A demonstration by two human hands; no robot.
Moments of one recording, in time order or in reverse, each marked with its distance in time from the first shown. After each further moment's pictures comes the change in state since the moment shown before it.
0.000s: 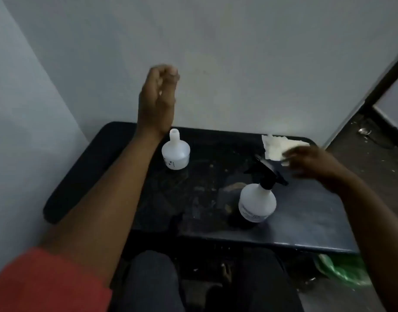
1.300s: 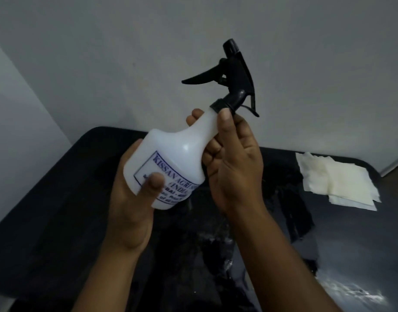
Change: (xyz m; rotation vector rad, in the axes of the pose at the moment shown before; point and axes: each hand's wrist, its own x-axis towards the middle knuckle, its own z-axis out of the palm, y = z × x) left_hand -0.050 -0.121 0.007 -0.486 -0.015 -0.232; right_hand 0.125 -0.082 0.192 1.232 -0.085 -0.354
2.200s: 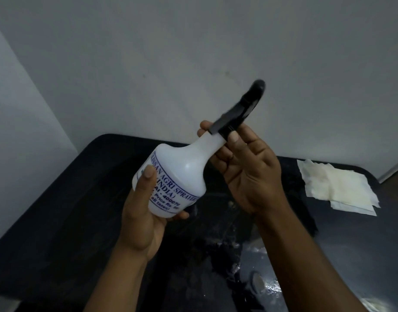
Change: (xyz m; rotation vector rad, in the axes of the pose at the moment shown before) left_hand -0.010 0.004 -0.008 -0.155 0.057 -0.248; right_hand -0.001 -0.014 -0.011 -0.081 -0.170 0.041
